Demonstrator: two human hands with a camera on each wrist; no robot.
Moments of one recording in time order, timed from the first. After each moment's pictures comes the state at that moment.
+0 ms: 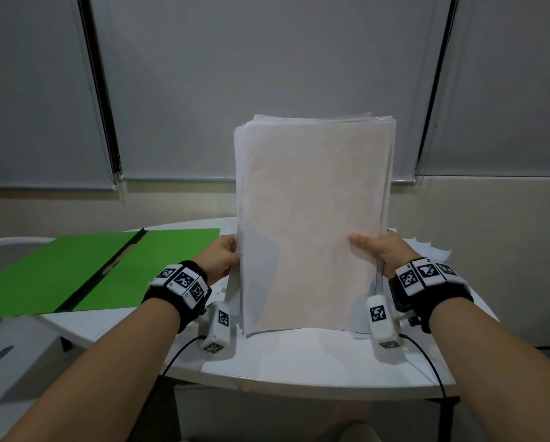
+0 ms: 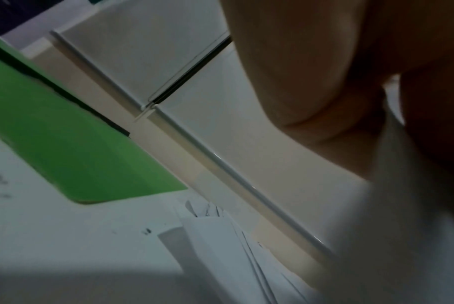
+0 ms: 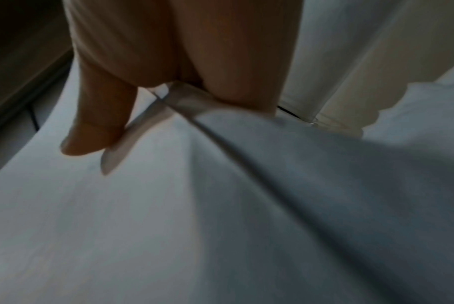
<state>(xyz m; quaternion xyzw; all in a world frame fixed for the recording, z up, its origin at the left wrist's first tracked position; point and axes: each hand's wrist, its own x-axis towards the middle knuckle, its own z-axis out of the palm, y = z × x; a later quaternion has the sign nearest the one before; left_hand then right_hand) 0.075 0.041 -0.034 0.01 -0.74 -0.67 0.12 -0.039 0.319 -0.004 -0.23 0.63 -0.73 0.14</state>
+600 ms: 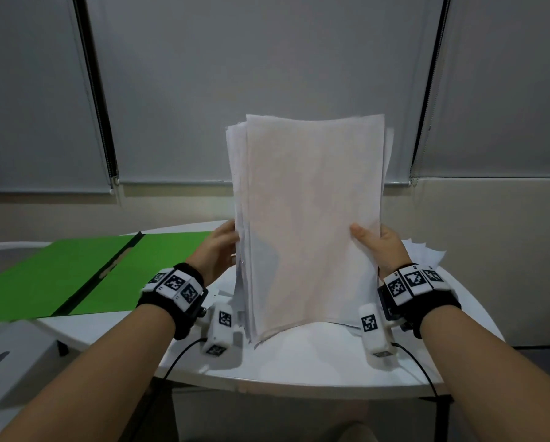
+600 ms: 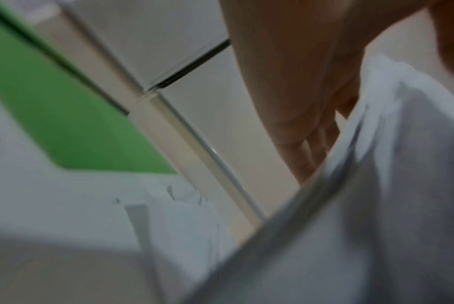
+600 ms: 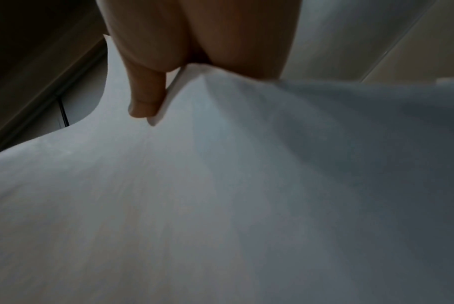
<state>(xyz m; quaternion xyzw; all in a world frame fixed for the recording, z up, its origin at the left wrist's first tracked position) 0.085 0.055 -0.015 -0.03 -0.65 -0.74 0.16 -0.037 0.314 -0.010 -0.21 0.63 -0.75 0.01</state>
